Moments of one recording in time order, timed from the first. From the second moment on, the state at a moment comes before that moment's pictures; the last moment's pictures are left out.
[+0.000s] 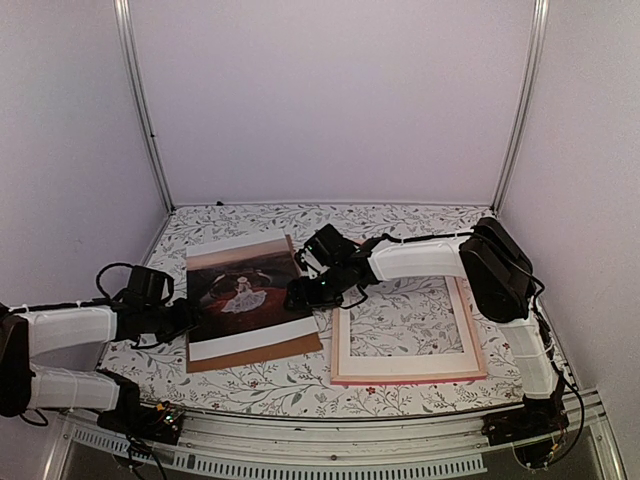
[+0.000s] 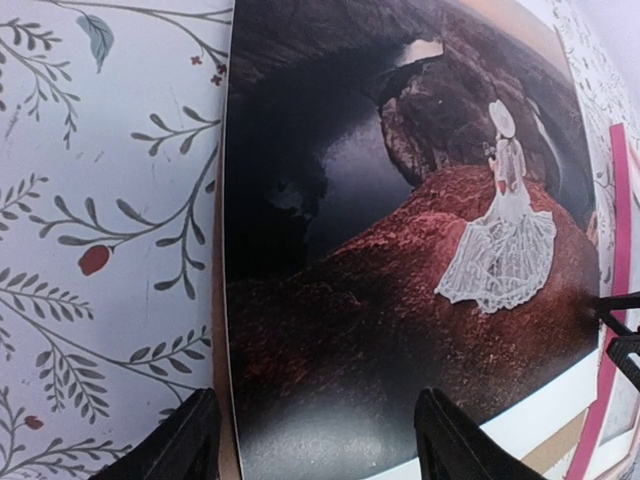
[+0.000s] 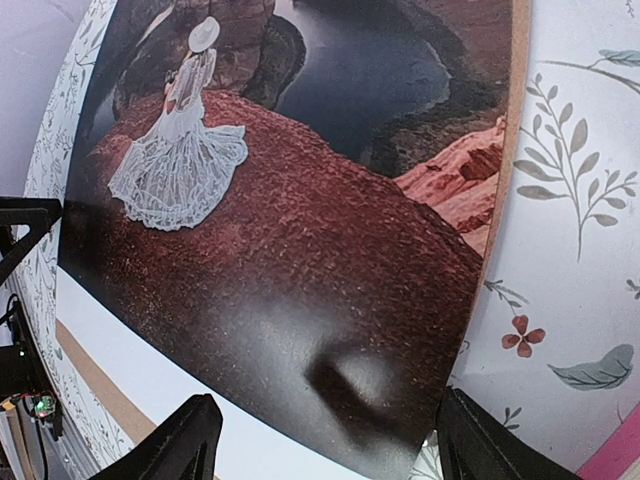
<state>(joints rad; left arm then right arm) -0.24 1.11 0.33 -0.13 0.07 -0.67 0.92 2.29 1.71 -0.34 -0.24 0.55</state>
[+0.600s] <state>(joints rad) -0.28 1.07 0.32 -0.16 0.02 -0.67 0.92 2.29 1.70 -0.33 -0.25 0.56</state>
